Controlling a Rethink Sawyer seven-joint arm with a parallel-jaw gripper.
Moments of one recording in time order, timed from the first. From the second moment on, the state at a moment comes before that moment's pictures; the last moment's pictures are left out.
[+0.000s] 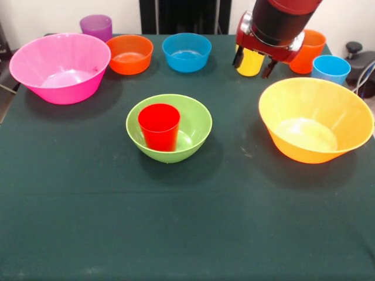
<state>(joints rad) 0.03 -0.42 -0.15 1.30 0.02 1.05 2.04</state>
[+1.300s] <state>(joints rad) 0.09 -0.53 -0.19 1.30 0.07 1.10 2.04</state>
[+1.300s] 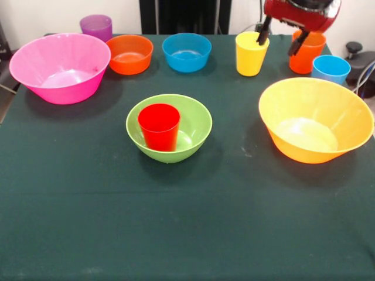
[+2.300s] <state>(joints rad) 0.06 -0.41 -0.20 1.11 0.07 1.17 2.04</state>
